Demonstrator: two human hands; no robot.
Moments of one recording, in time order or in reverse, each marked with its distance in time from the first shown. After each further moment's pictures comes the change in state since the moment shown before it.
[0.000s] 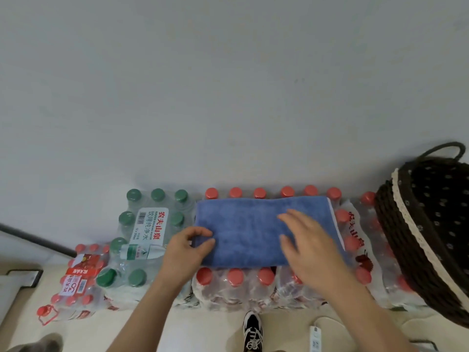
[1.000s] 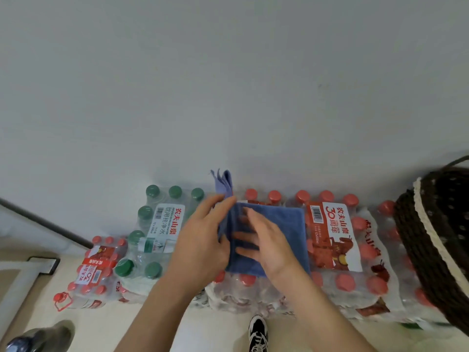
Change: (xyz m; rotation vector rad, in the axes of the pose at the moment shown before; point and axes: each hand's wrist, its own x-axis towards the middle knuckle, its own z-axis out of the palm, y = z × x) left_hand -0.029 0.060 -0.022 0.429 0.023 0.550; right_hand 0.029 -0.092 0.032 1.422 -0.262 0.406
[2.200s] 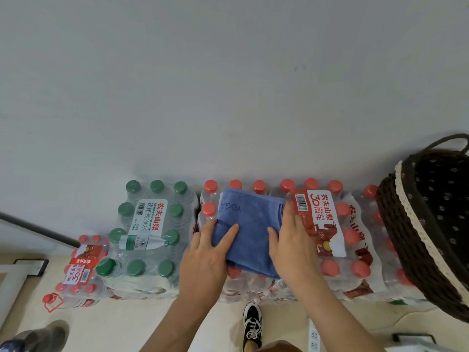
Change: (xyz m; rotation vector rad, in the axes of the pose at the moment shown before) left_hand -0.038 -0.028 0.081 0.434 -0.161 -0.048; right_hand -0.004 0.024 -0.074 -1.329 0.508 -0.201
